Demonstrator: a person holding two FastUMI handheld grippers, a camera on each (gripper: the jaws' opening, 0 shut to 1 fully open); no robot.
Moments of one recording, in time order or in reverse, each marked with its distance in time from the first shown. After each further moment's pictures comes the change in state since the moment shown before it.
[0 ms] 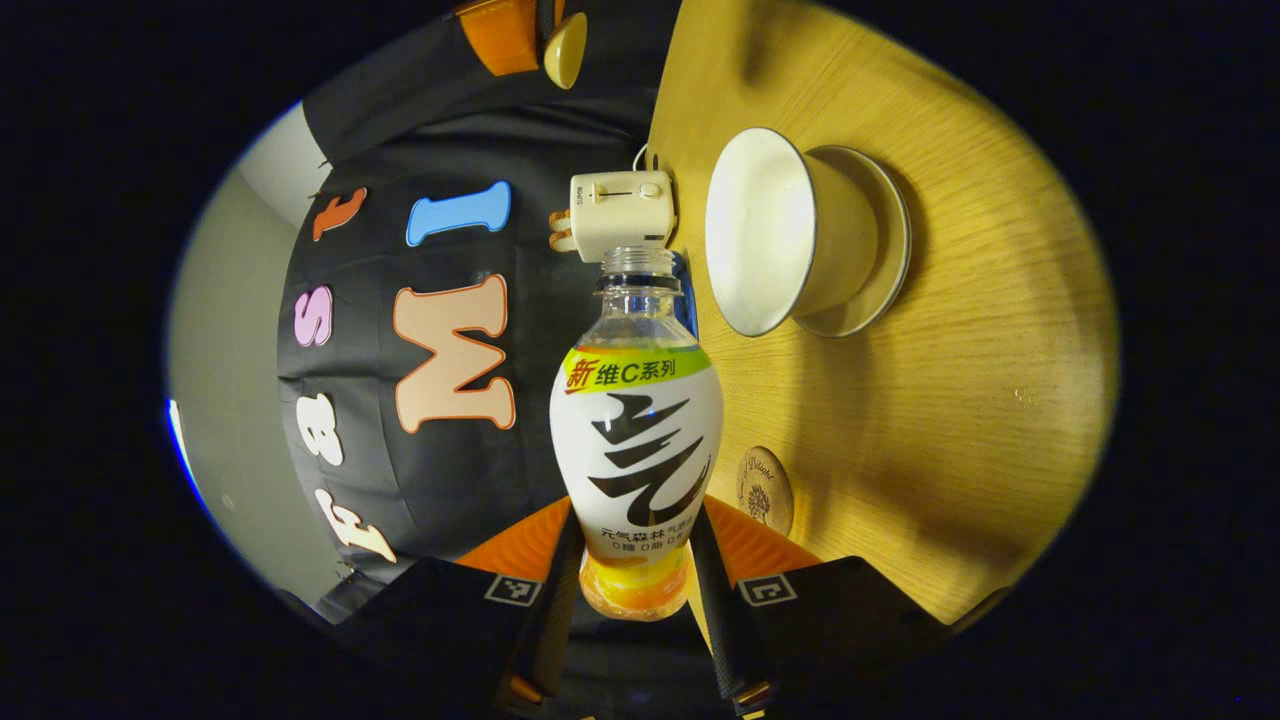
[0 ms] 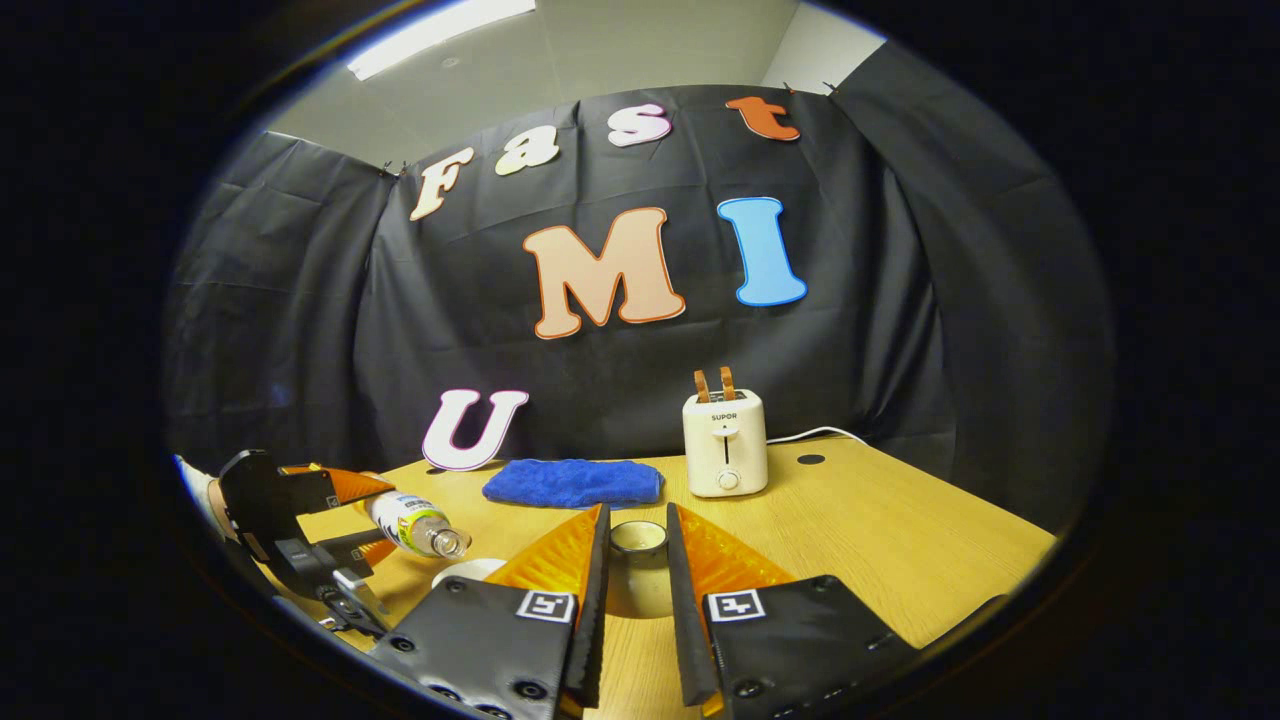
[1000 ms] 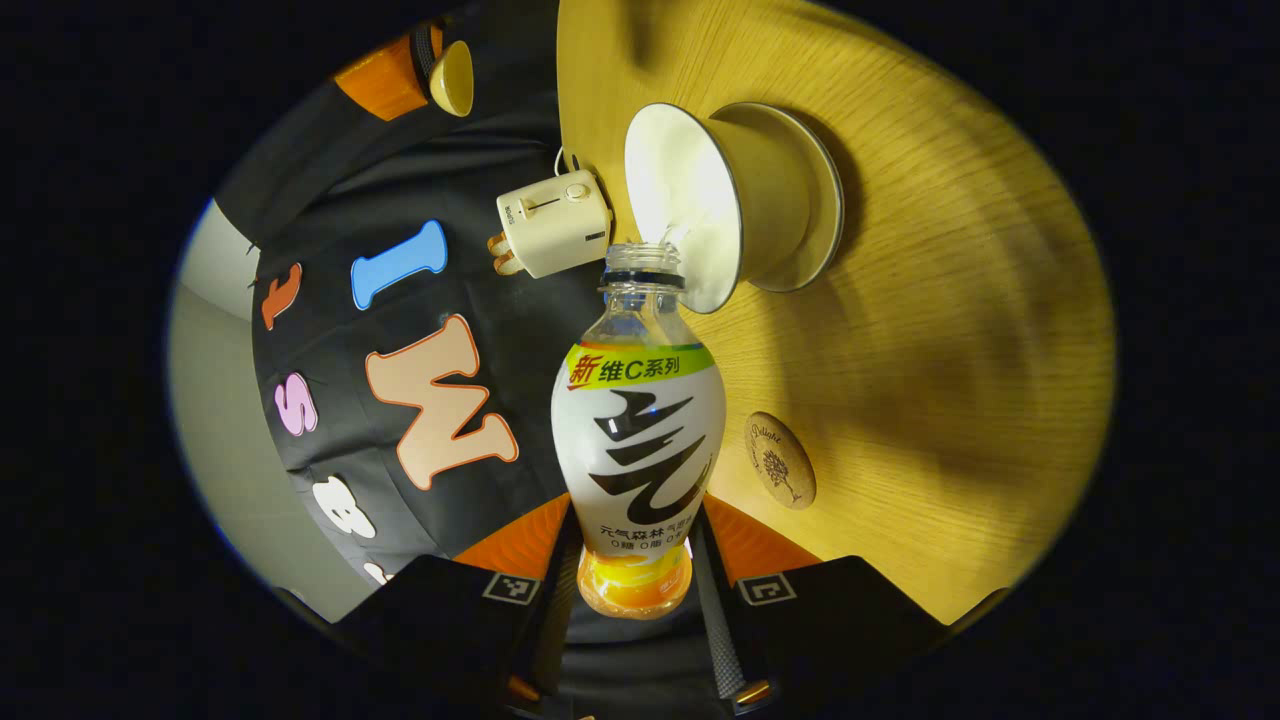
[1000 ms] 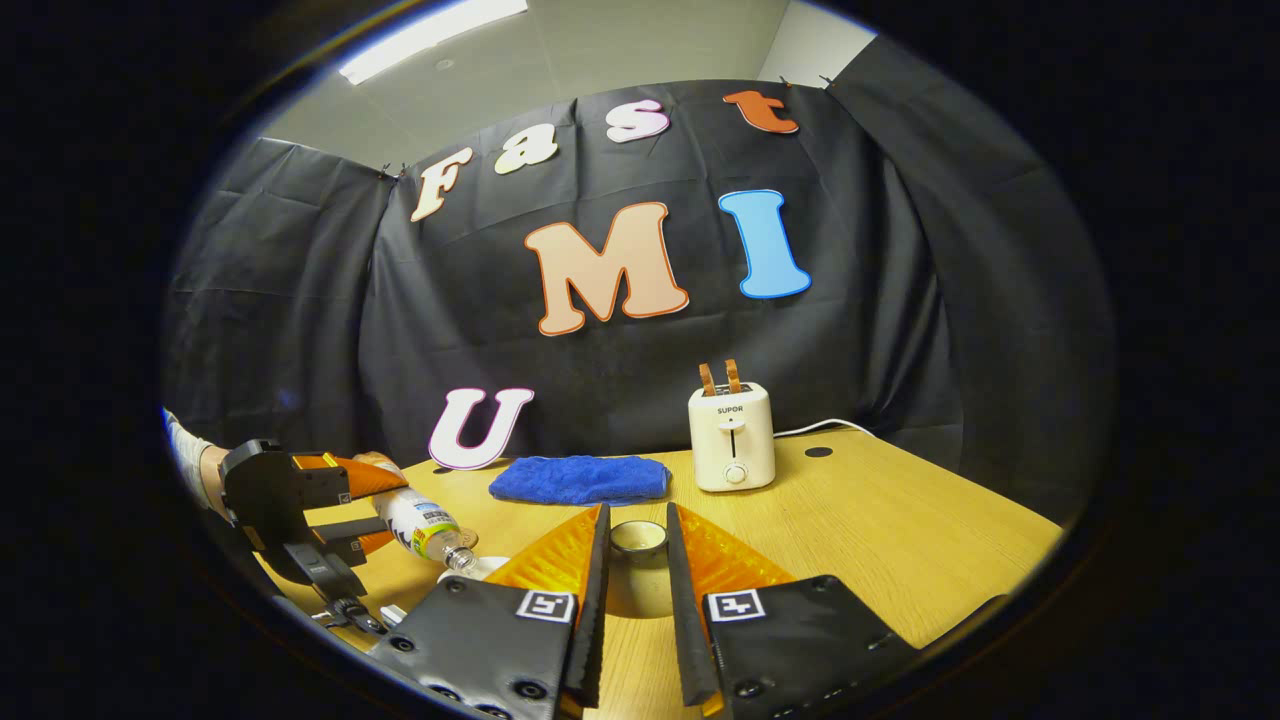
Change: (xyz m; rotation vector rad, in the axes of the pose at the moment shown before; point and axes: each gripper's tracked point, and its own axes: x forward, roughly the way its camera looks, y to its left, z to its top) left arm 0.000 0.015 -0.002 0.281 0.038 -0.069; right arm 0.002 0.002 -0.007 0.023 0.016 0.019
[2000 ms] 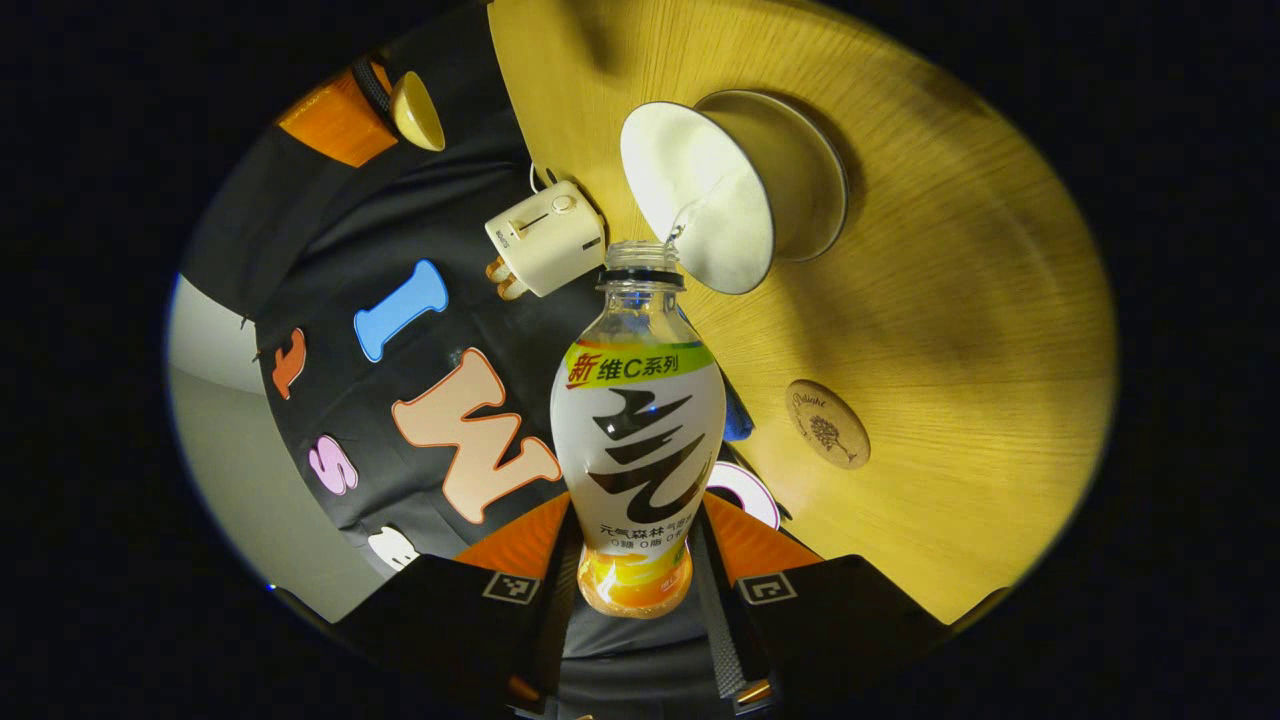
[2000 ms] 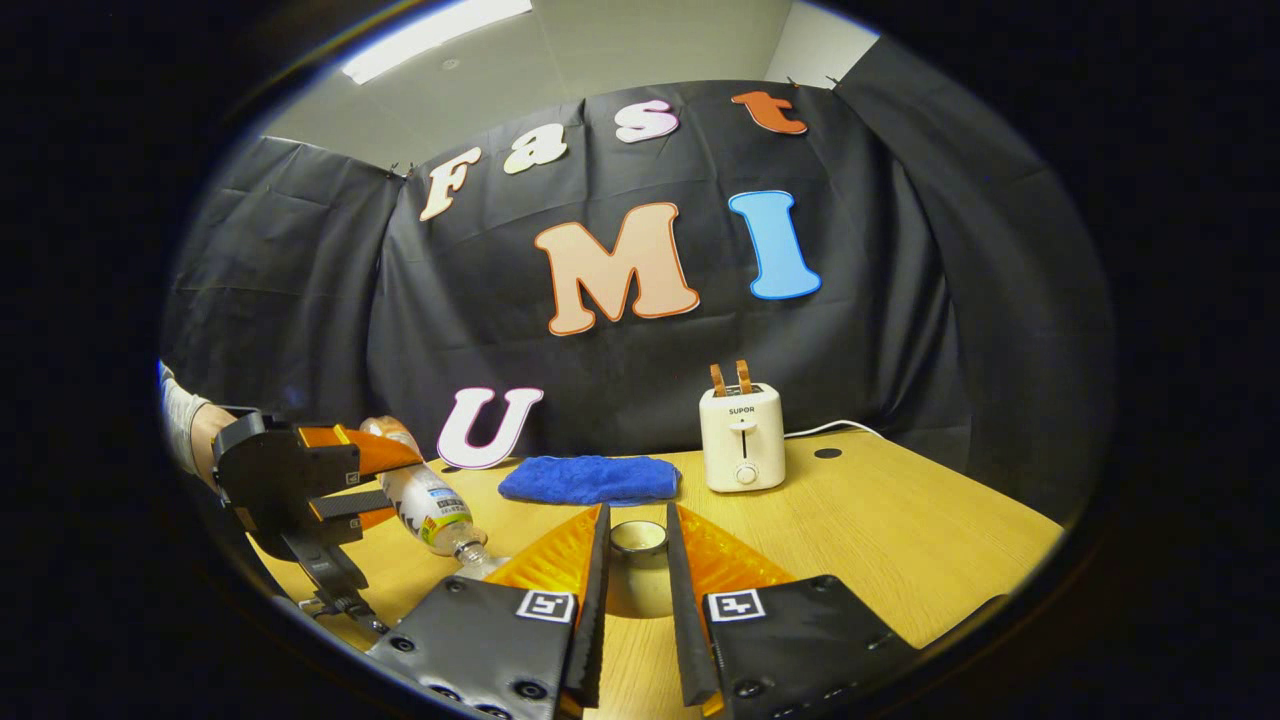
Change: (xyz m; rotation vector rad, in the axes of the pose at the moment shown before) left arm -0.004 0.042 -0.001 0.205 0.015 0.057; right arm 0.000 0.011 -0.001 -0.010 0.000 0.025
